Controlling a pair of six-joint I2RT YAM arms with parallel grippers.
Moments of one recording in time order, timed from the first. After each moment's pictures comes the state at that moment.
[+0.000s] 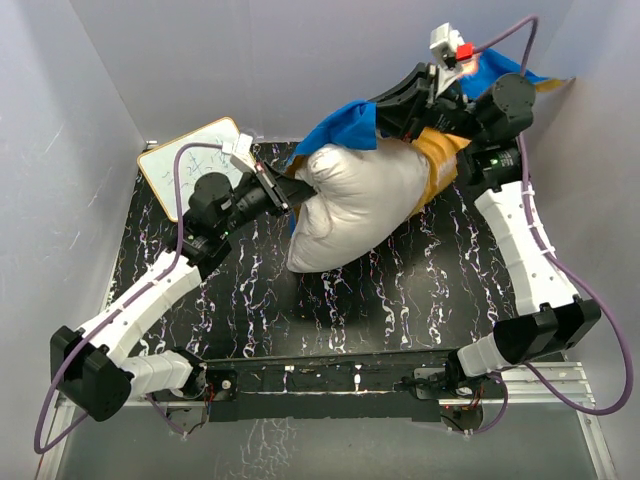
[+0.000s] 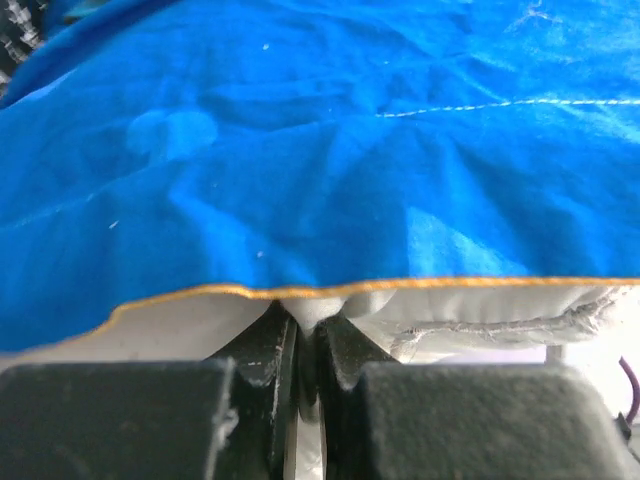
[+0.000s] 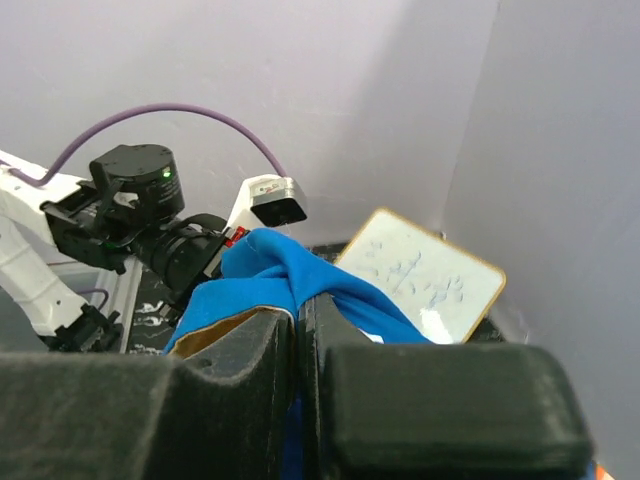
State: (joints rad) left arm -0.56 1.19 1.05 0.17 0.35 -1.00; right arm 0.23 1.47 1.76 0.24 -1.11 0.39
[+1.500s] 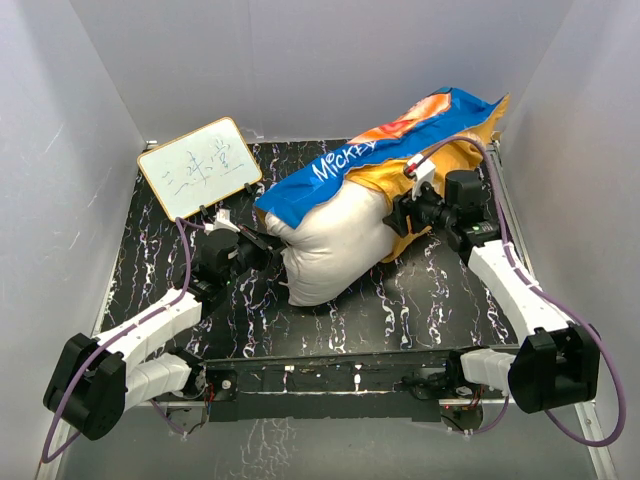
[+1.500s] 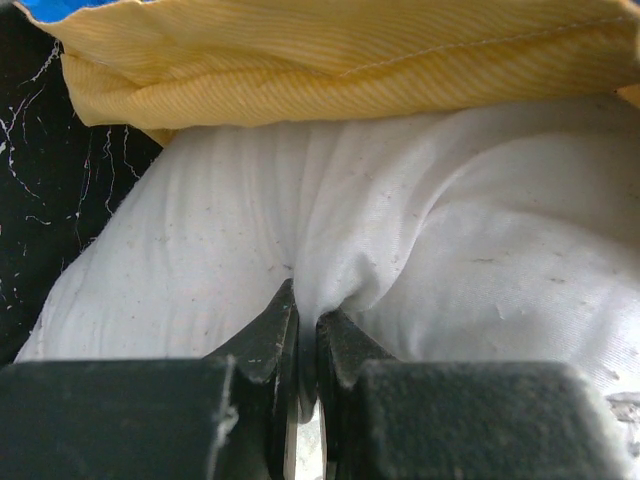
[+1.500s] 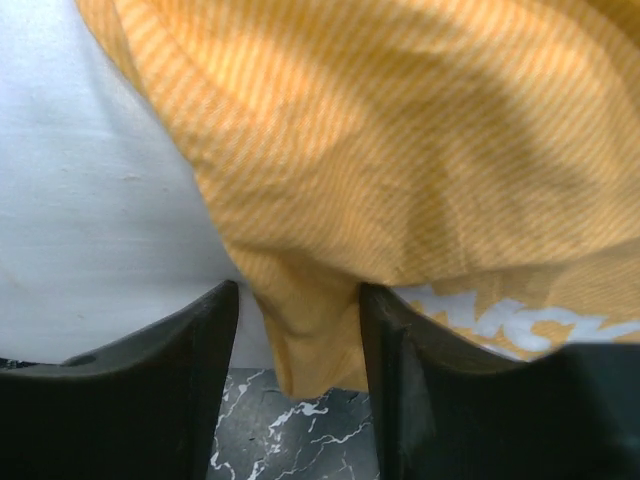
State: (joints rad) left arm -0.52 1.08 0.50 0.23 0.07 -1.33; right arm 0.15 1.20 0.94 -0.24 -0.54 -0.23
